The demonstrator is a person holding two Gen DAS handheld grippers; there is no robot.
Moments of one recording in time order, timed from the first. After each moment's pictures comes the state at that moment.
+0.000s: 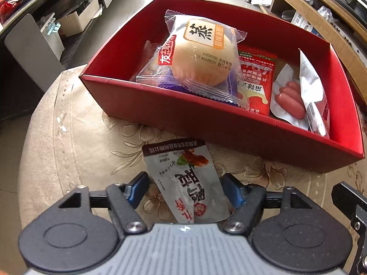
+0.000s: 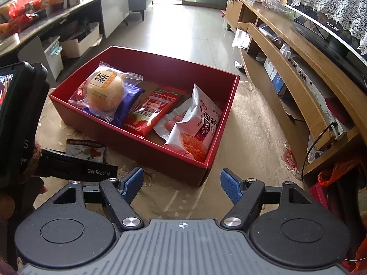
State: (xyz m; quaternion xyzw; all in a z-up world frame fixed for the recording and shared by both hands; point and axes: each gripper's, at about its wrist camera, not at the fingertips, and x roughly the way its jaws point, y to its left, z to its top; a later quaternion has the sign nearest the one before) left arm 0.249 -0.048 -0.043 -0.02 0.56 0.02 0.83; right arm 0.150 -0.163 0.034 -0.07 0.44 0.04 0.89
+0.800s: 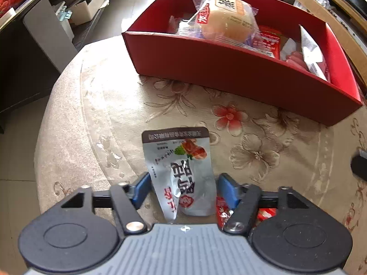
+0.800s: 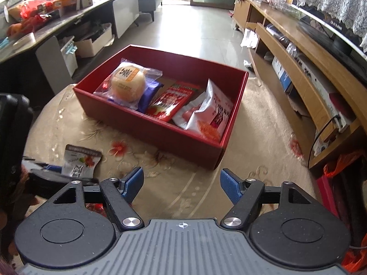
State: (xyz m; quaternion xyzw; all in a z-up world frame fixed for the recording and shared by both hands) left arm 0.199 -0.015 -0.044 -0.01 0.57 0.02 0.82; right arm 0.119 -0.157 0.043 -0.05 0.45 0.06 0.89
